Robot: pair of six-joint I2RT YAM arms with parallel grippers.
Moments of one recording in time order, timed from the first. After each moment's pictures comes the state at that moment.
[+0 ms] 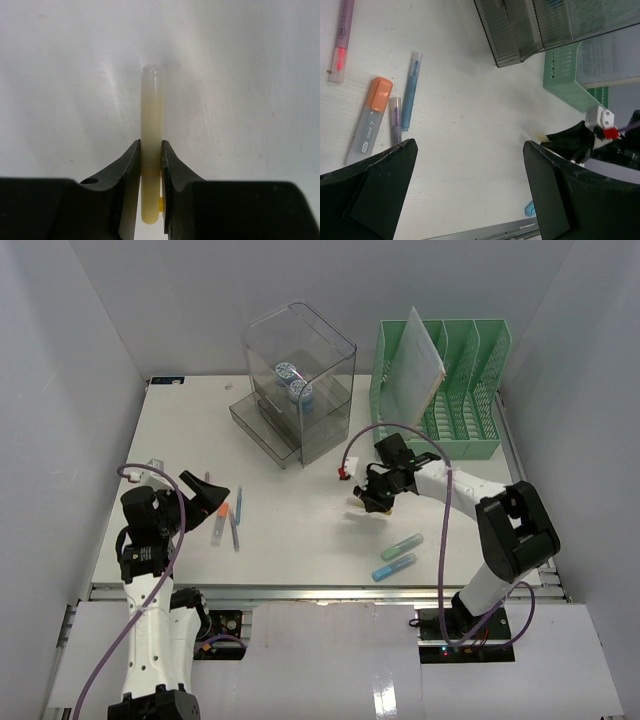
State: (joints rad) left arm 0.23 0.59 0.56 -0.45 0.48 -0.61; right arm 0.53 1.64 1.02 -0.49 -0.42 -0.73
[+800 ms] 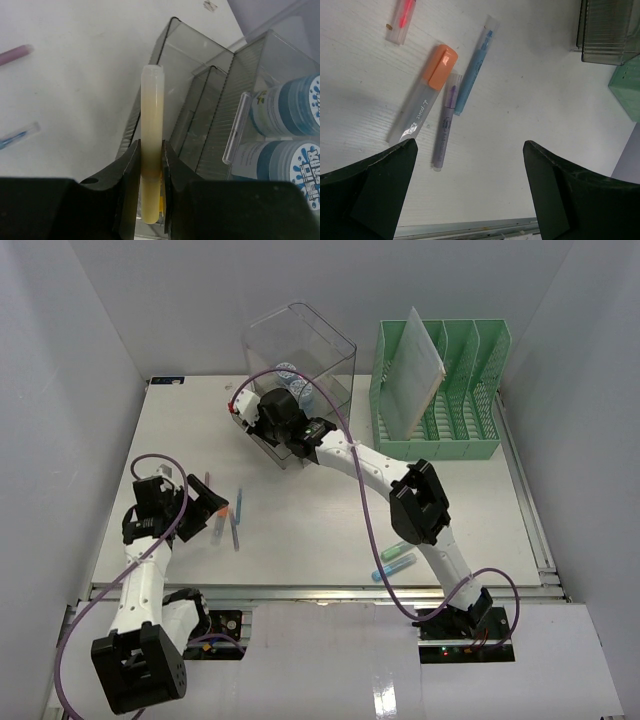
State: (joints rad) left arm 0.23 0.89 0.57 -0.52 0.37 -0.57; right arm 0.90 2.26 2.09 -0.28 0.04 -0.43
